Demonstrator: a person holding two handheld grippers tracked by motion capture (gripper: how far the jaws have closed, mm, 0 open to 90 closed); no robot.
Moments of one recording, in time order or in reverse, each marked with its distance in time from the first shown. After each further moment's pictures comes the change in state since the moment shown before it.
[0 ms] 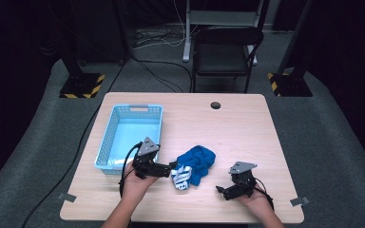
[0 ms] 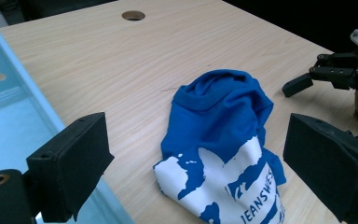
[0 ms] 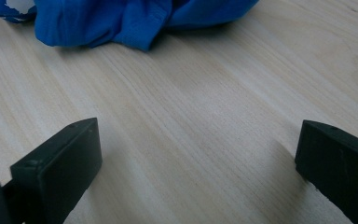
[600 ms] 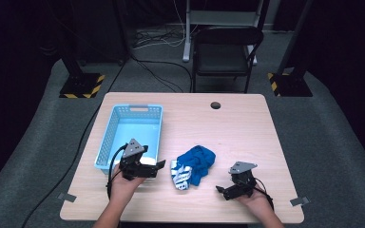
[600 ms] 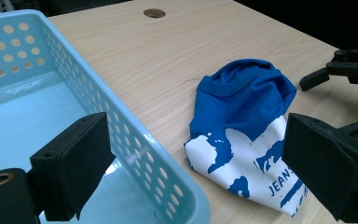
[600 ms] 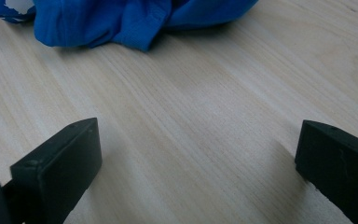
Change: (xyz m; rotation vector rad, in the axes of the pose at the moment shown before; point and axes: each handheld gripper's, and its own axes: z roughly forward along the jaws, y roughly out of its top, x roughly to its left) left arm 0.024 -0.019 -0.022 -0.020 0.020 -0.013; right arm 0.000 0.000 0.000 0.000 -0.002 0.002
